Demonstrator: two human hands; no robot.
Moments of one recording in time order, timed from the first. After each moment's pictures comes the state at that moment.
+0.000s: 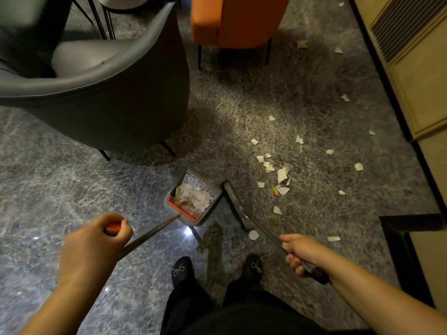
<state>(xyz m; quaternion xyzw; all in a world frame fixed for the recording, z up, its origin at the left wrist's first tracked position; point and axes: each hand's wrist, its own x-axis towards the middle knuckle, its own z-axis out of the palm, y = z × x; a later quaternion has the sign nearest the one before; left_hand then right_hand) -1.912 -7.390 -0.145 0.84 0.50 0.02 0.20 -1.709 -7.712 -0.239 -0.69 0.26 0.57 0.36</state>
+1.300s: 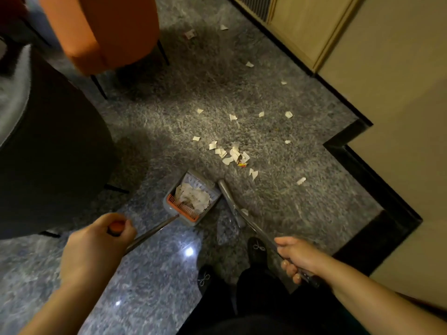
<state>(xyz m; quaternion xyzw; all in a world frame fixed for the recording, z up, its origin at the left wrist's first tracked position) -1.823 -7.384 -0.144 0.95 0.24 -0.03 0.21 -1.827 -7.744 -0.215 -0.63 0.38 0.48 0.48</state>
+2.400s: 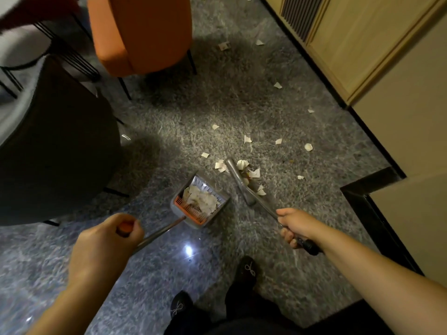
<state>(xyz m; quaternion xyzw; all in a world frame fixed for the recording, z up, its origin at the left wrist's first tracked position) -1.704 -7.502 -0.132 0.93 0.30 -0.02 0.21 -1.571 -7.833 -0.239 -0.68 0.31 0.49 0.46</state>
